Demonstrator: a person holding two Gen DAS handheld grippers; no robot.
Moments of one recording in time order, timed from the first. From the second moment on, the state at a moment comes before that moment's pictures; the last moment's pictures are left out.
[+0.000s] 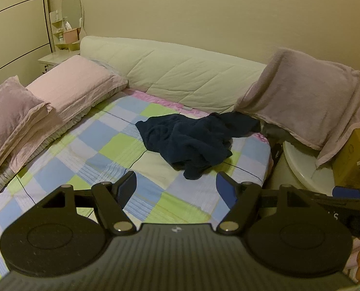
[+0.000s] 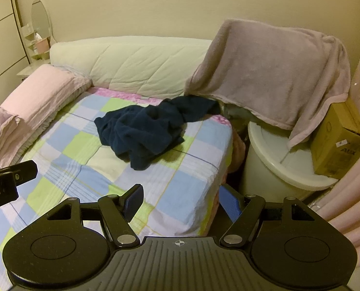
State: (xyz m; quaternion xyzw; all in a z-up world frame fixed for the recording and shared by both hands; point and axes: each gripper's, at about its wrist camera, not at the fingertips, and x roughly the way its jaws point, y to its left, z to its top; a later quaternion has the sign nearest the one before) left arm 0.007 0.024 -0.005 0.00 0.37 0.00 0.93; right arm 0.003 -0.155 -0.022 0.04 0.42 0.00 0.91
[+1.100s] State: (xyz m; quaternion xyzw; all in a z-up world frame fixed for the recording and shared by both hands) left arm 0.036 0.069 -0.017 -0.01 0.37 0.01 0.93; right arm 0.035 -0.114 -0.033 0.02 0.41 0.00 0.91
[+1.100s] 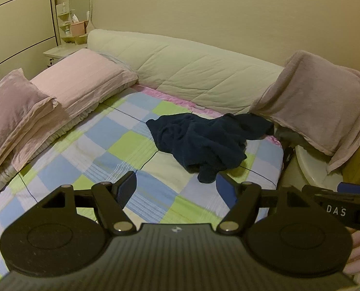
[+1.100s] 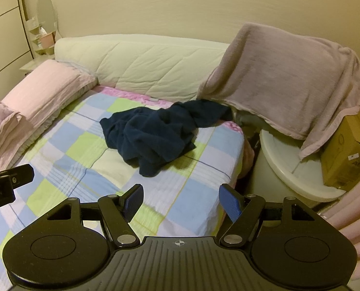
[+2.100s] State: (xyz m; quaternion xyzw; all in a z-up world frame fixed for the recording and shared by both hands) left arm 0.063 0.093 -0.036 -0.03 0.40 0.01 0.91; right arm 0.071 -0.102 -0.050 0.01 0.43 0.01 0.90
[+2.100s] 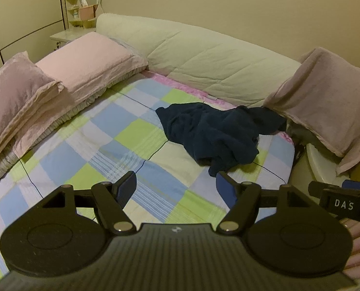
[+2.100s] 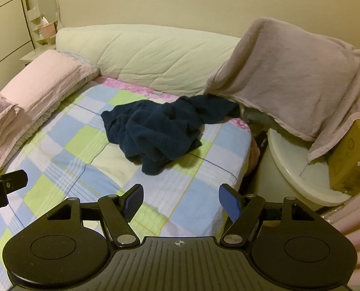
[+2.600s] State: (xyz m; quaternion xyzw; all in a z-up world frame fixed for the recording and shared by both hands) left arm 0.106 0.069 -0.061 -0.03 0.43 0.00 0.90; right arm 0.121 -0.144 -0.083 0.06 0.48 0.04 0.88
